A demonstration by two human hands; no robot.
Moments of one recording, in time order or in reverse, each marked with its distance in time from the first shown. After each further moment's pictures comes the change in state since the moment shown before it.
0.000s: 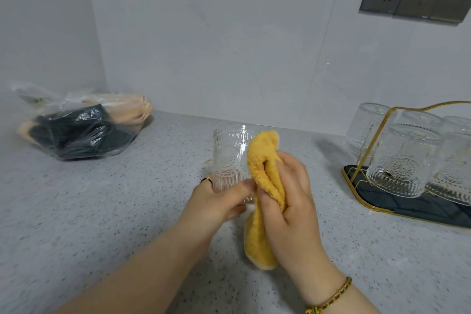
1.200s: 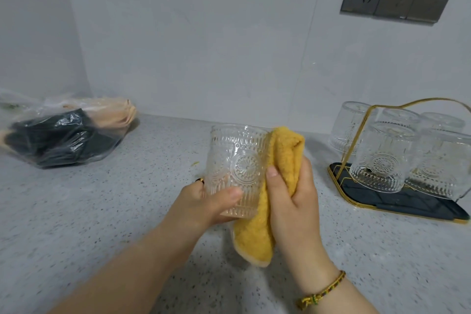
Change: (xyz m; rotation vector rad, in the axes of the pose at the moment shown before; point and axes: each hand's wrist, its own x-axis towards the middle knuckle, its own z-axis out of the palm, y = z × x) left_hand -0.010 0.007 0.002 0.068 -0.145 0.097; right_hand 0.011 -0.010 -0.018 0.227 0.121 0.257
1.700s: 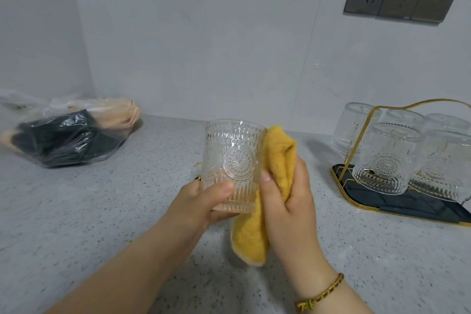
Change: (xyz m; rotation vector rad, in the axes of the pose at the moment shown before) left_hand 0.005 -0.003 -0.004 -0.078 0.004 0.016; right_hand -0.004 -0.004 0.004 -0.099 -0.052 -0.106
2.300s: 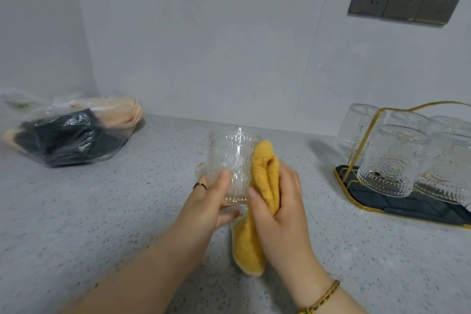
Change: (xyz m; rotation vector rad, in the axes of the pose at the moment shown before) left_hand 0.004 -0.008 0.004 -0.030 0.160 -0.073; right_hand -0.008 0.013 0.012 -0.072 -0.067 0.030
